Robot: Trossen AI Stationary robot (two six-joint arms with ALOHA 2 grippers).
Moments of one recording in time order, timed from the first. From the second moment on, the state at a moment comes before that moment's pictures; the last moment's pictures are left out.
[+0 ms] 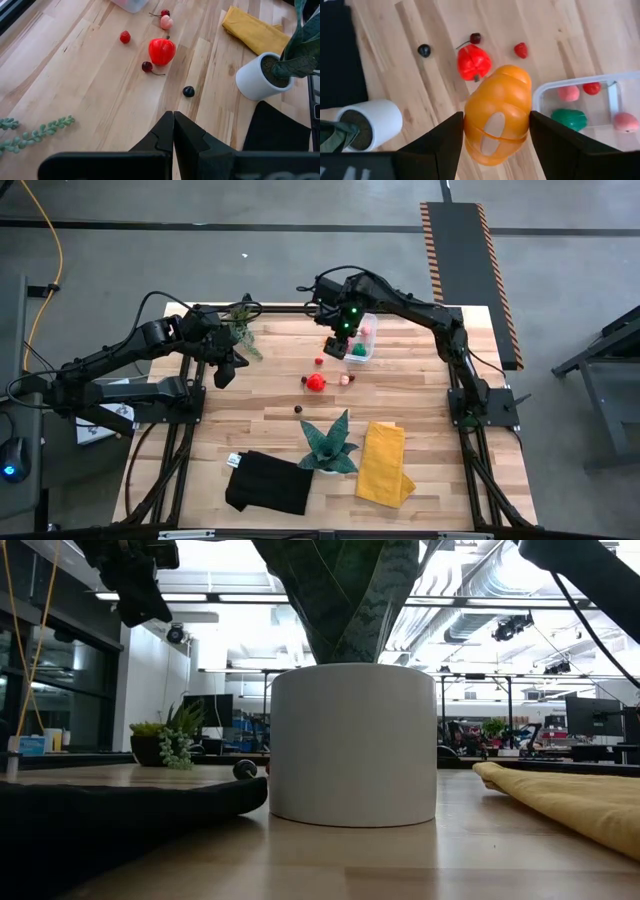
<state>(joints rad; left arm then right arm) 0.60 0.82 0.89 -0.92 0.30 -0.05 -0.35 2.15 2.36 -1.53 -0.22 0.02</state>
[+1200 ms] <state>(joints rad) 0.60 0.82 0.89 -0.92 0.29 -0.05 -0.65 2.15 2.36 -1.57 -0.21 0.02</state>
